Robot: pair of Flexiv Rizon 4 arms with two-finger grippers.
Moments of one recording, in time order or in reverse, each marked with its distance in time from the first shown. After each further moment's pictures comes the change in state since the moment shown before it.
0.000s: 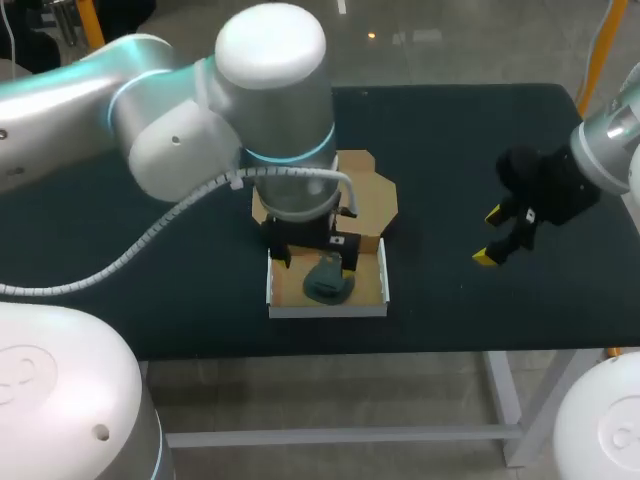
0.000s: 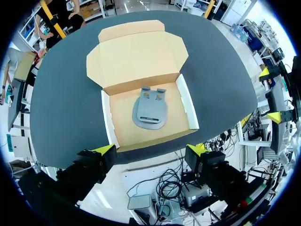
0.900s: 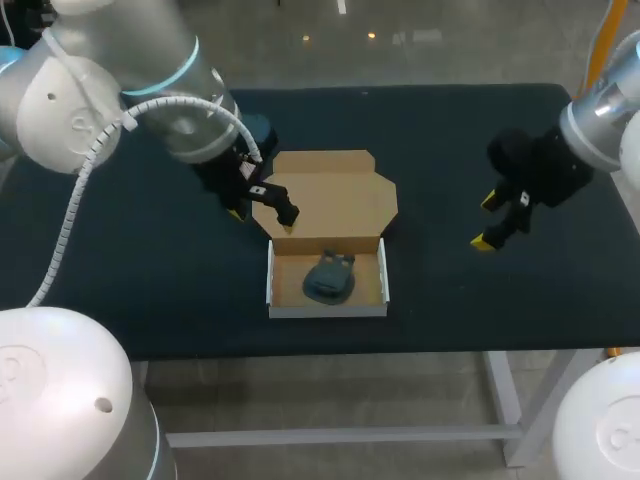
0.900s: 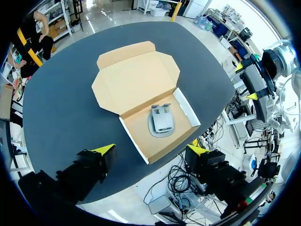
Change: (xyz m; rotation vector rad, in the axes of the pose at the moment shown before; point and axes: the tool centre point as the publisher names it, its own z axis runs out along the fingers) left arm -0.081 -0.043 -0.039 0.043 0.224 0.257; right arm -0.014 0.021 -0.012 0.058 -0.005 -0.047
